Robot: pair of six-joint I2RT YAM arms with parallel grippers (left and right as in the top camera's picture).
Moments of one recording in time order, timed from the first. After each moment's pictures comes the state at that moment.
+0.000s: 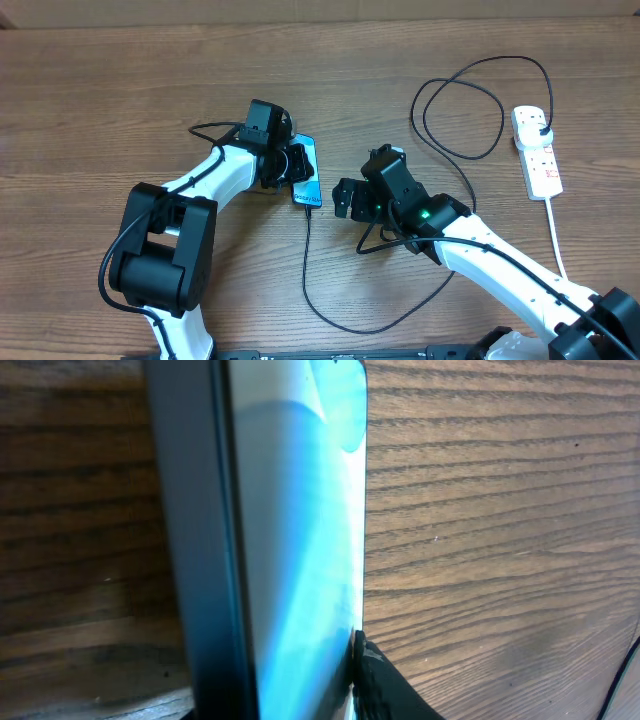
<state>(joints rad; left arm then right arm) -0.30 1.95 1.15 -0.37 0.40 -0.50 0.63 1.45 0.86 -0.39 0.01 0.72</state>
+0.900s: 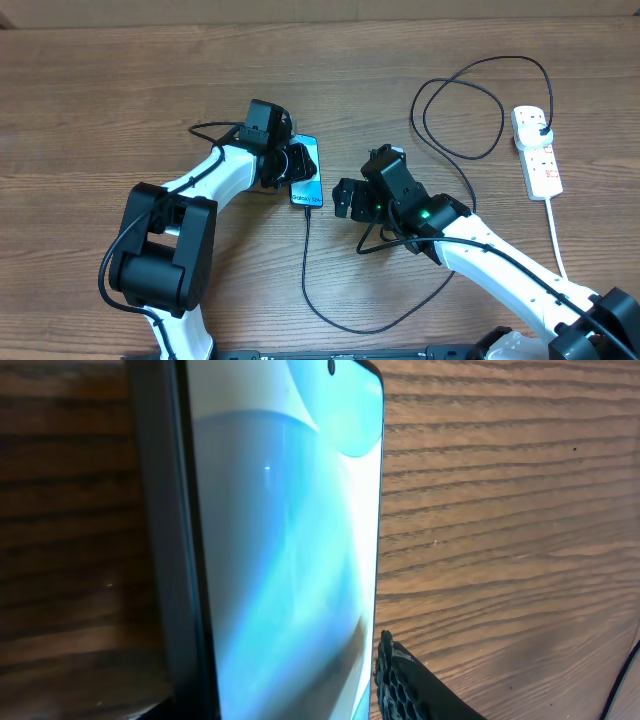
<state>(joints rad) -0.30 1.95 1.15 -0.37 0.40 -0.50 0.63 1.45 0.86 -0.39 0.01 0.72</state>
